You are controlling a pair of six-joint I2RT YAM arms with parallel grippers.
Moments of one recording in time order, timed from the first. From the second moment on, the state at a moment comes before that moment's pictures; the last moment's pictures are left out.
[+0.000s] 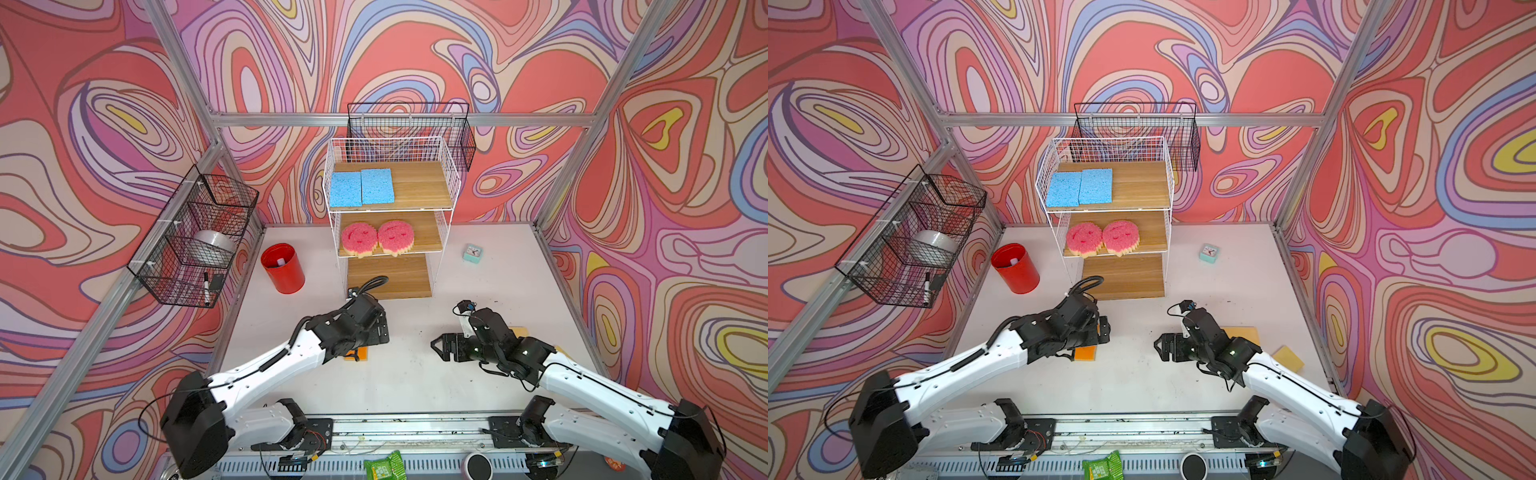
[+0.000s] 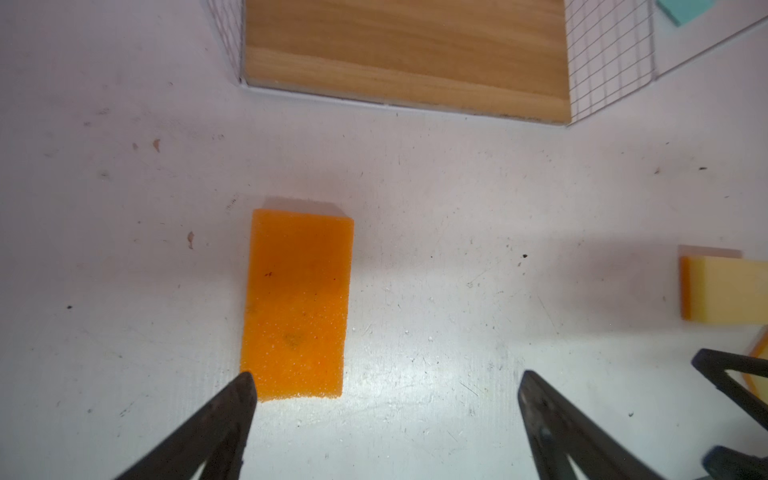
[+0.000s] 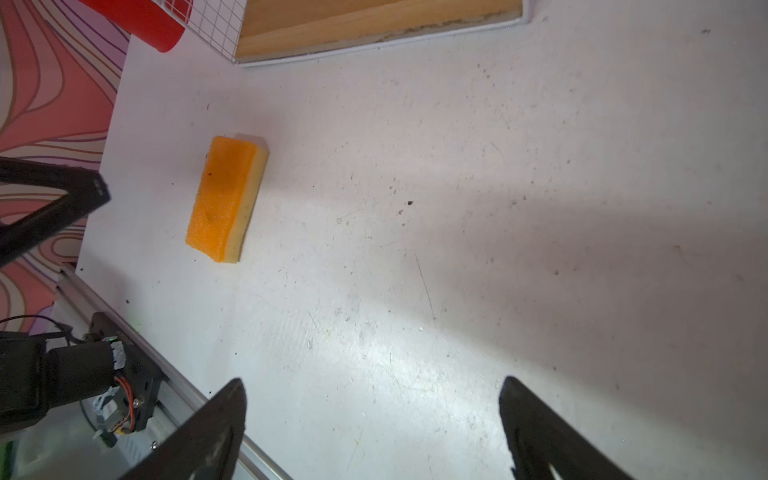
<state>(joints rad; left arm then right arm) -0.80 1.10 0.82 -0.69 -0.24 -0.86 0.80 0.99 0.59 -0.41 -0.05 0.66</state>
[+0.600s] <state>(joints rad) -0.50 1.04 0.54 -0.60 -0.16 -0.78 0.94 1.29 0.74 -0.34 0.15 0.80</state>
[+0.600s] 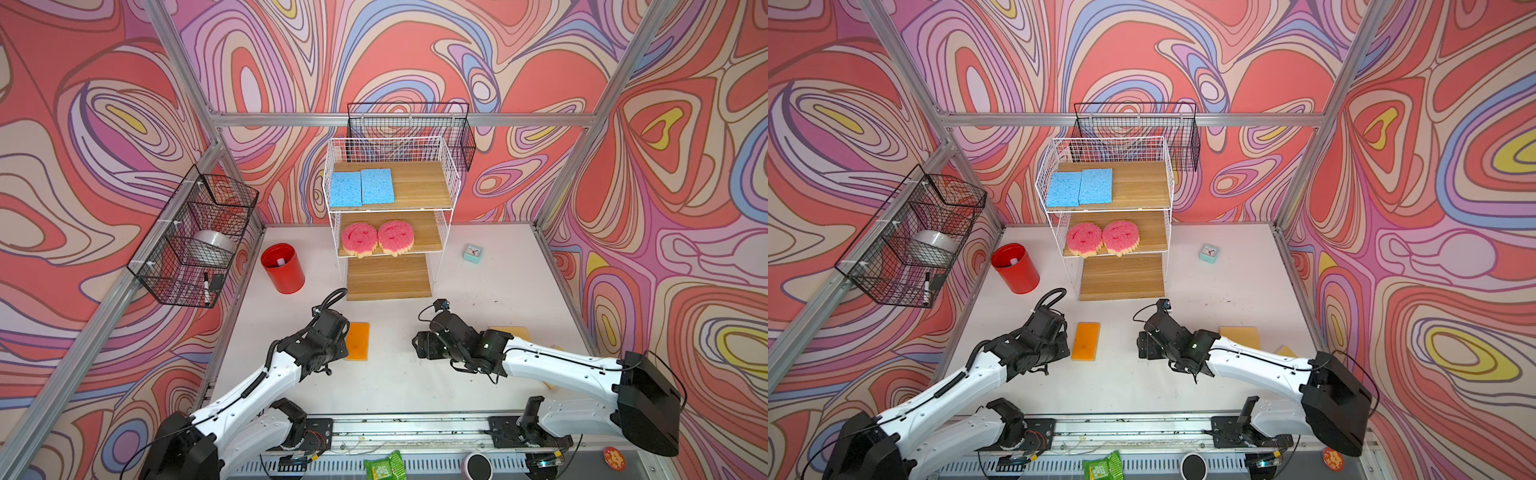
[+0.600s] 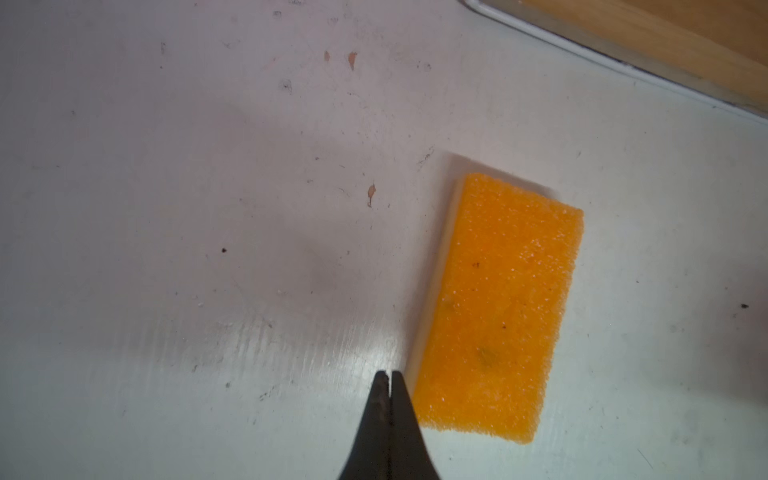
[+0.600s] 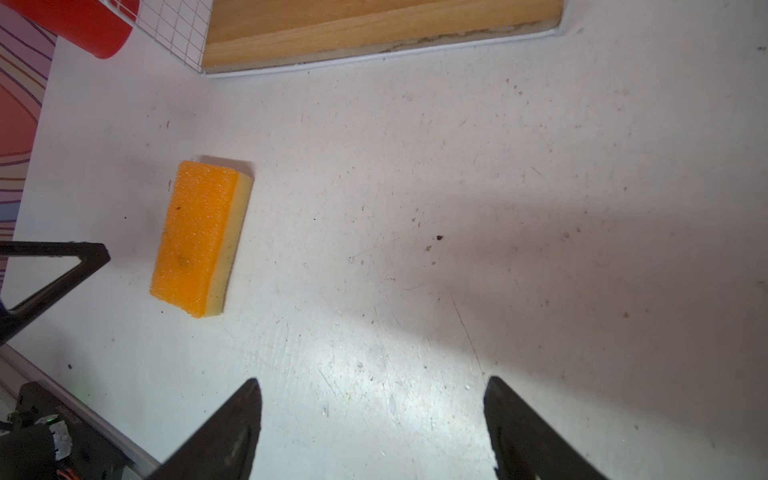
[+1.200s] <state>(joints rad) -0.49 1.21 0.45 -0.35 -0.04 -0.77 0.94 1.36 0.82 -0.36 0.17 0.76</state>
